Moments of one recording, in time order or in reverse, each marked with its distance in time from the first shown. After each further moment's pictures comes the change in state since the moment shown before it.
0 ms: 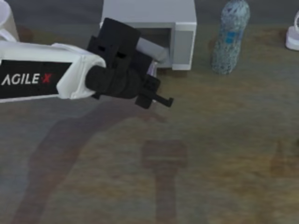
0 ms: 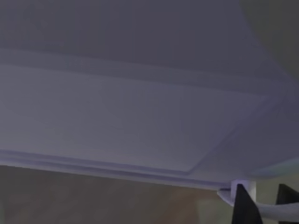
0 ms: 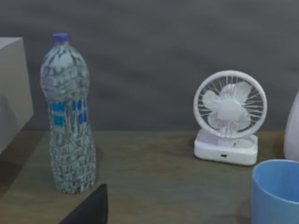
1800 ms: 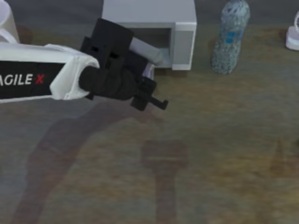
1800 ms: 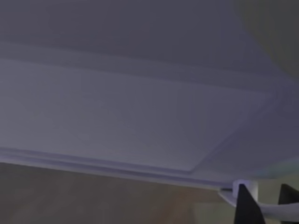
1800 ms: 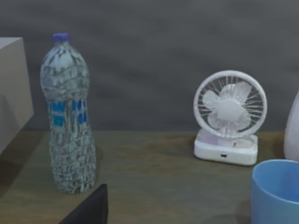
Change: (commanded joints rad) left arm 0.013 -0.016 -0.024 0.002 0.042 0.042; right arm 0.000 0.000 0.000 0.000 0.000 0.000
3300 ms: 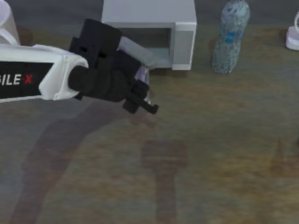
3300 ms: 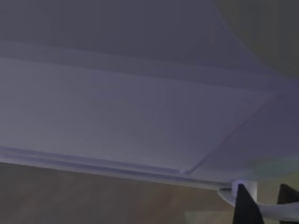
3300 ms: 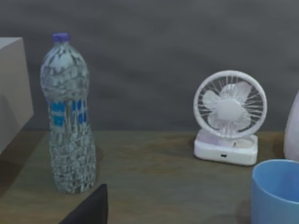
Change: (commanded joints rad) left arm 0.047 -0.031 -0.033 -0.008 0.071 0.101; right arm 0.000 0.000 0.000 0.000 0.000 0.000
